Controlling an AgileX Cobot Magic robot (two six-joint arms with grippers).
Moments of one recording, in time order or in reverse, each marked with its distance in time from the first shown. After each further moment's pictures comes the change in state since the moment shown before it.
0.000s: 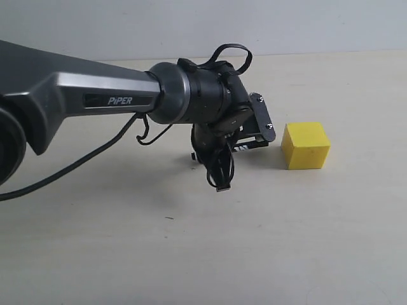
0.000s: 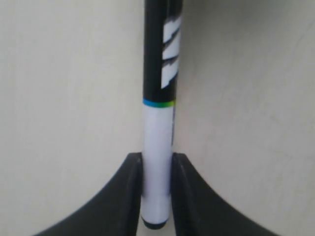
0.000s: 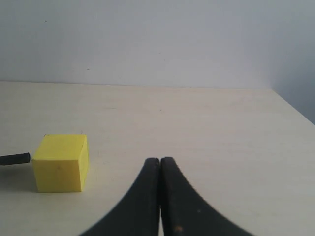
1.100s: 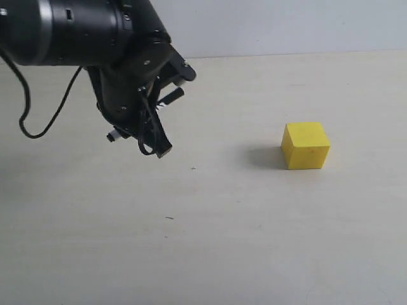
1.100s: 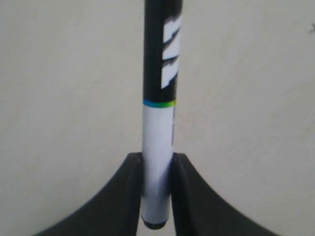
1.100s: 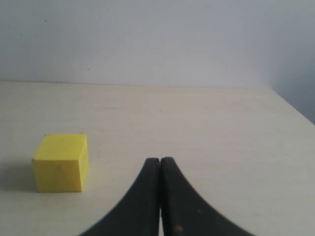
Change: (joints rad) left arm 0.105 -0.396 0.298 0.047 0.215 -0.399; right arm 0.000 0.000 0.000 0.000 0.000 0.000
